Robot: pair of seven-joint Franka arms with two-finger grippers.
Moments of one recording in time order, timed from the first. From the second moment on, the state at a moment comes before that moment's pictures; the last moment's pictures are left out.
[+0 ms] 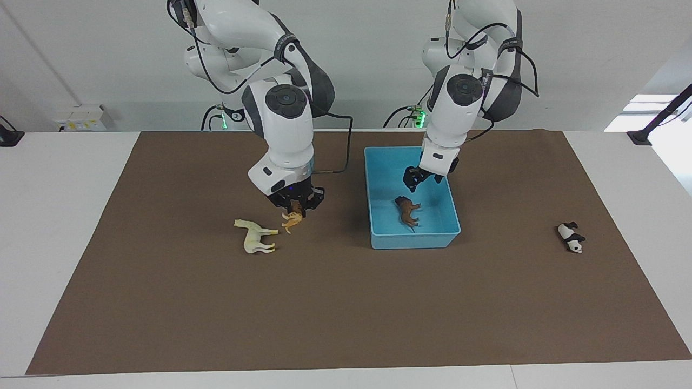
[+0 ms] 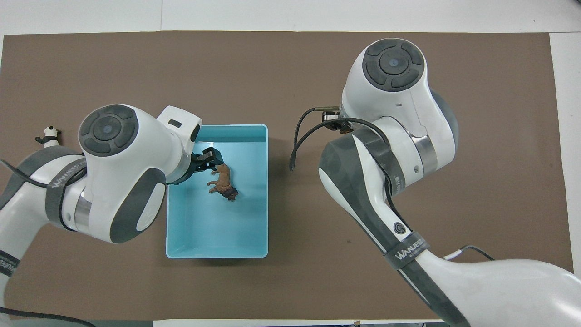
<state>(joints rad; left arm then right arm) -0.37 0.01 -0.03 -2.01 -0.03 1.98 -0.69 0.40 0.36 0.03 -1.52 -0.07 1.87 0.54</state>
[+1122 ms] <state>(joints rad) 0.30 0.21 -0.01 -2.00 0.08 2.43 0.16 0.87 0.79 -0.01 -1.06 -0.07 1.90 0.98</state>
